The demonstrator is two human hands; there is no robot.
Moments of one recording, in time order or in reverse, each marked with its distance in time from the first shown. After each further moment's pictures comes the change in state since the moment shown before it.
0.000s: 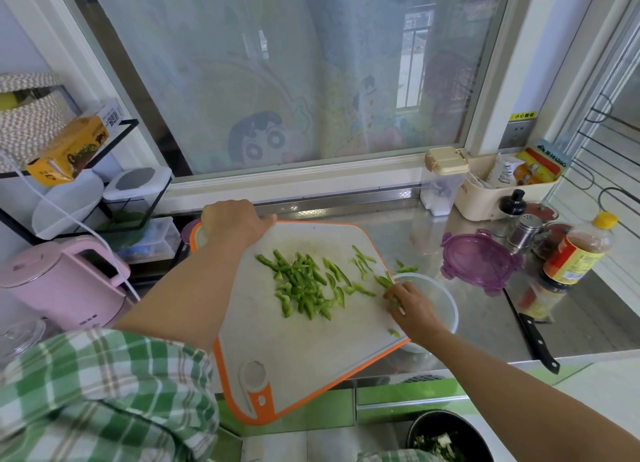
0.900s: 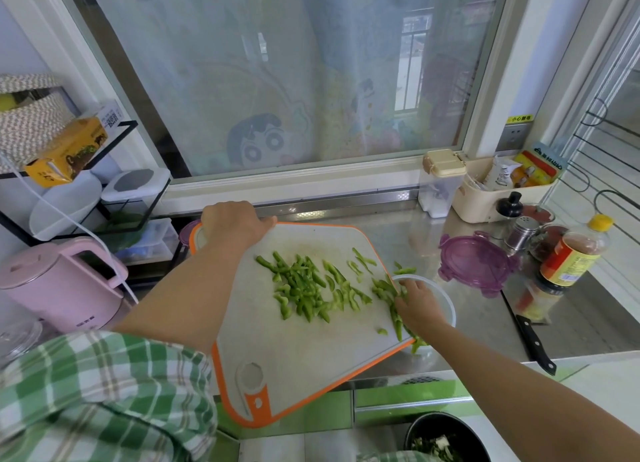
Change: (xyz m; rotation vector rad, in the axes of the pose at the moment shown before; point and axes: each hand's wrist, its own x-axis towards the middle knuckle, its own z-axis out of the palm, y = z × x) left_hand -0.001 0.002 -0.002 -0.006 0.002 0.018; right_hand 0.012 -0.005 -0.013 -0.003 -0.047 0.340
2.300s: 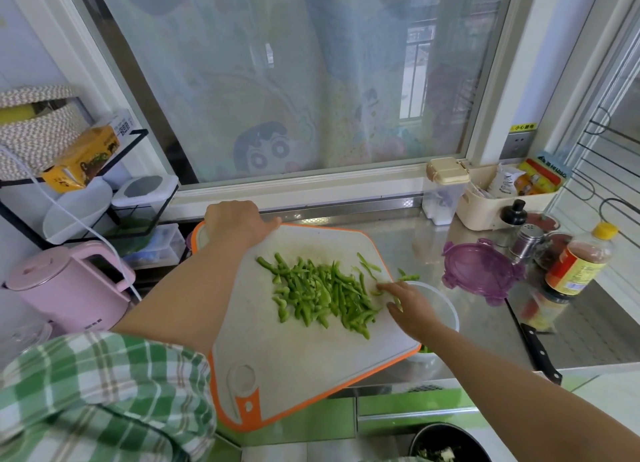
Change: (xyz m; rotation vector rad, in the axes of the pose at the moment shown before) left_hand -0.002 -0.005 -0.012 0.012 0.014 0.012; right_hand 0.007 -0.001 0.006 0.053 0.022 -0.359
